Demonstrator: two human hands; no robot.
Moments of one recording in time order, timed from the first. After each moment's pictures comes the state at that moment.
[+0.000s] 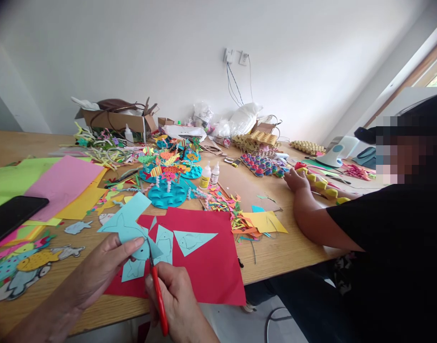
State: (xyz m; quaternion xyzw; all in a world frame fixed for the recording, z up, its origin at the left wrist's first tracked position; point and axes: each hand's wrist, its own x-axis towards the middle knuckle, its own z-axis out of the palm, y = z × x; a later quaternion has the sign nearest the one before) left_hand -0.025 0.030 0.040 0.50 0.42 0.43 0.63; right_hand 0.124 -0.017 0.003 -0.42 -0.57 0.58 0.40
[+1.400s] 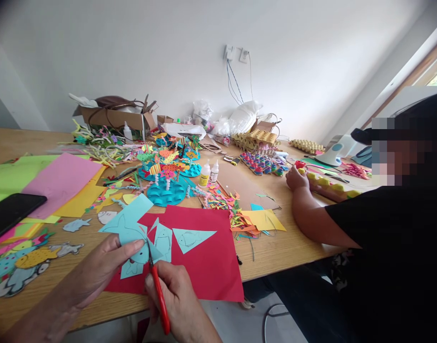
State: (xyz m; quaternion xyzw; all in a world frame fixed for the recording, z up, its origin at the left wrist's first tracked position) left_hand -0.026 0.028 0.040 0.52 0.42 0.39 0.64; right_hand 0.128 -0.018 0.005 -0.42 -0.57 0.58 0.39
